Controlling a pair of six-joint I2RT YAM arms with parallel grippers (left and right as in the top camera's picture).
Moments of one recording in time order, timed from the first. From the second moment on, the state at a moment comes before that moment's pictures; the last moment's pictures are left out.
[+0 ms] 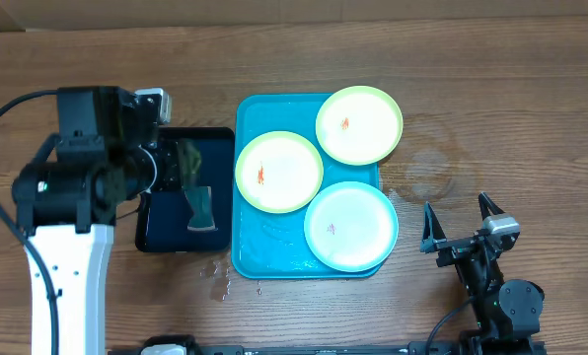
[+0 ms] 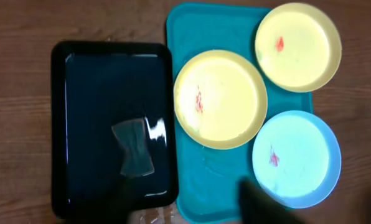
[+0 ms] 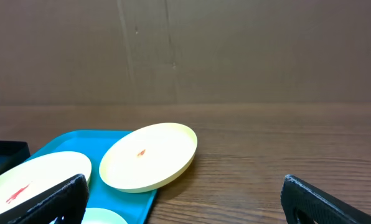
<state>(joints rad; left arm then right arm) 0.03 1.29 1.51 -1.26 0.24 -0.05 0.06 0.02 0.02 -0.02 -0.14 0.09</state>
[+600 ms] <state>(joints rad) 0.03 1.48 1.51 -1.33 0.11 -0.20 0.06 0.02 0.02 -0.02 -0.13 0.09</state>
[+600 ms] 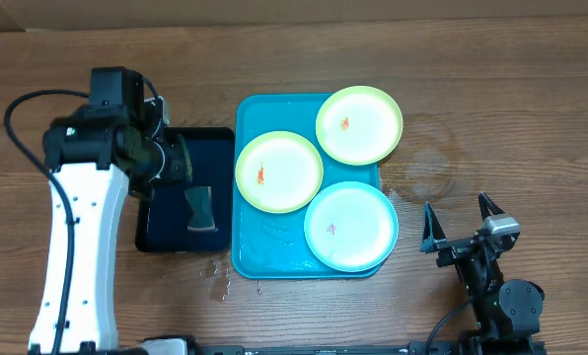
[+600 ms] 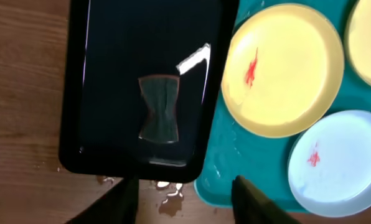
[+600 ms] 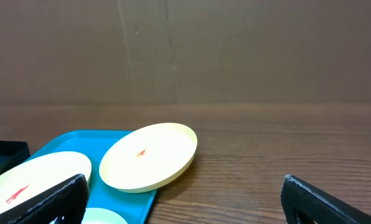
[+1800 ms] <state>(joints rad) 0.03 1.53 1.30 -1.22 0.18 -0.25 0.06 0.17 0.32 -0.27 -0.27 0.31</state>
